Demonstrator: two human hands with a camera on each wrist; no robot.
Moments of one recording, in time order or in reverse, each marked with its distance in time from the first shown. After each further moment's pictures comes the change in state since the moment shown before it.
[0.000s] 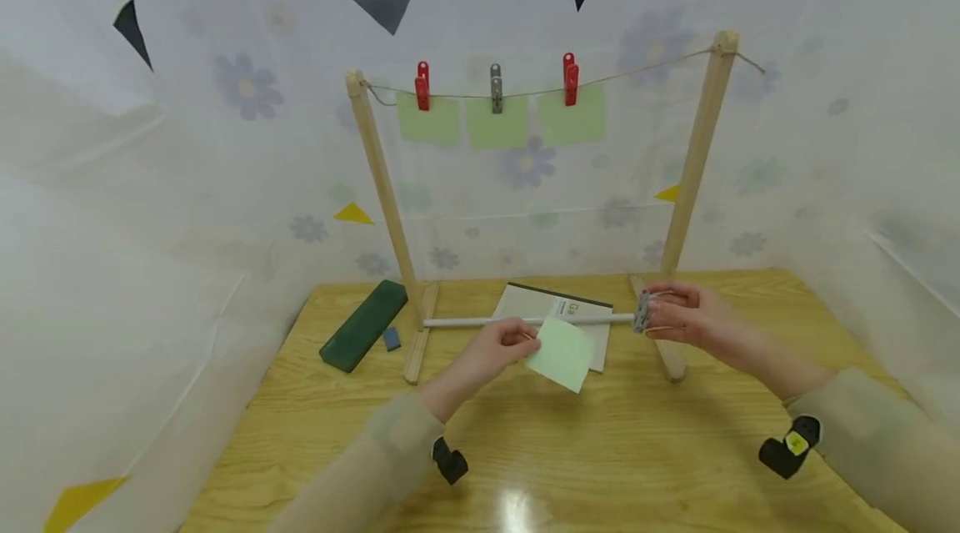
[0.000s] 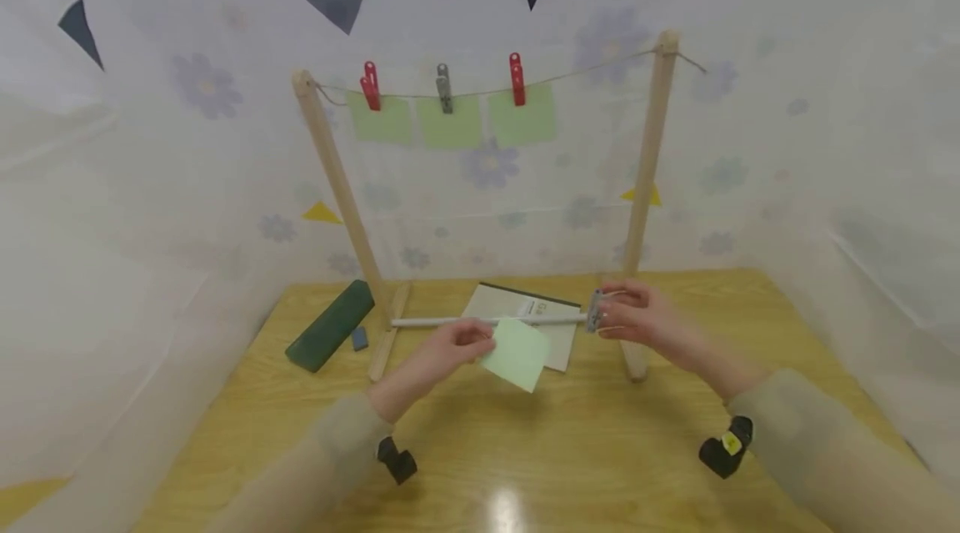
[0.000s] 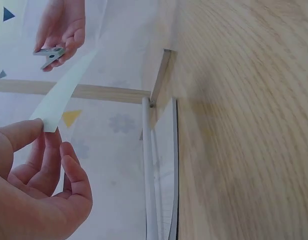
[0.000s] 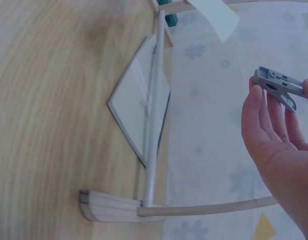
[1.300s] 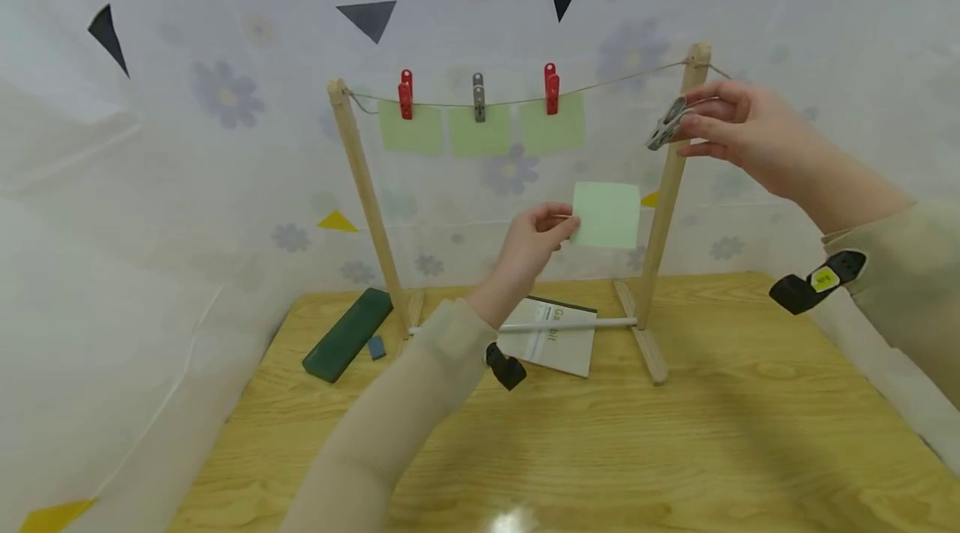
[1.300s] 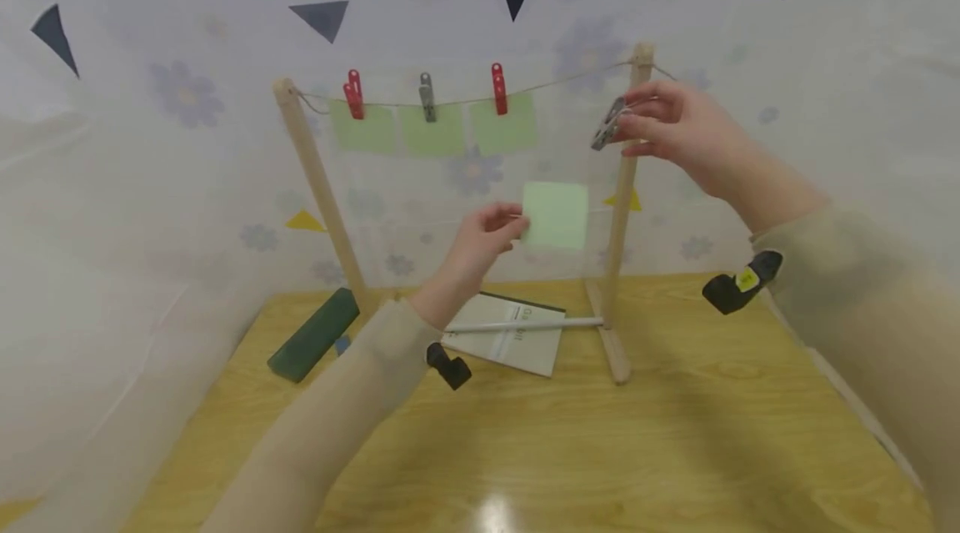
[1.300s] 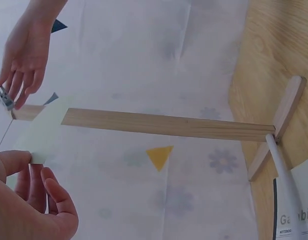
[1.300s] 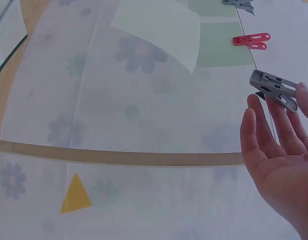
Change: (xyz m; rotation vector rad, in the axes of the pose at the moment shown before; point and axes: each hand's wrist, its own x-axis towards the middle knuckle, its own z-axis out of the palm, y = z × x) left_hand 0.077 0.147 0.014 -0.255 0.253 0.193; right_hand 0.021 -0.201 -0.050 -0.139 0.213 -0.360
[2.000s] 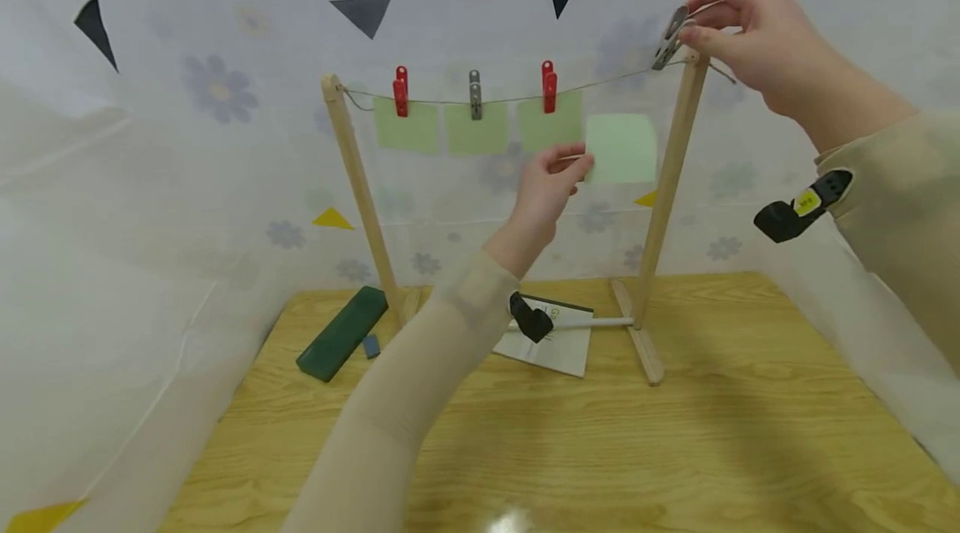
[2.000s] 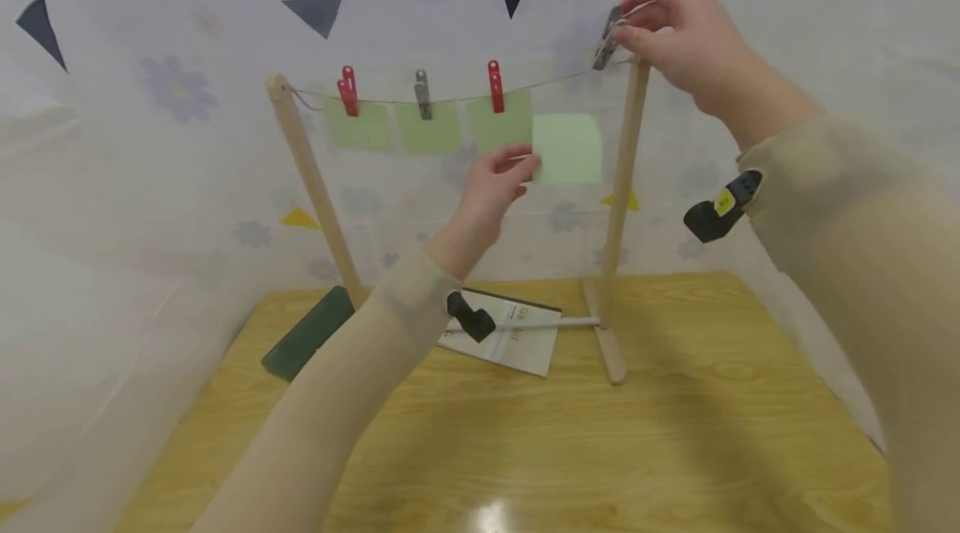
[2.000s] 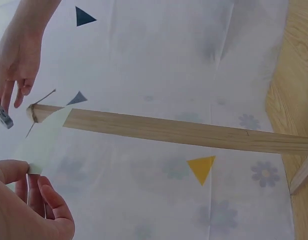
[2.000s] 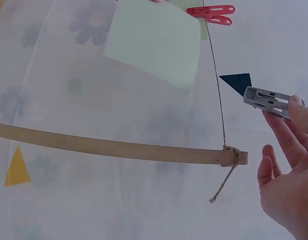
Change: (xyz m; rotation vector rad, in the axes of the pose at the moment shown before) left_hand 0.039 0.052 0.020 -0.147 0.089 0.048; right_hand 0.044 -0.059 0.000 -0.658 0.244 0.043
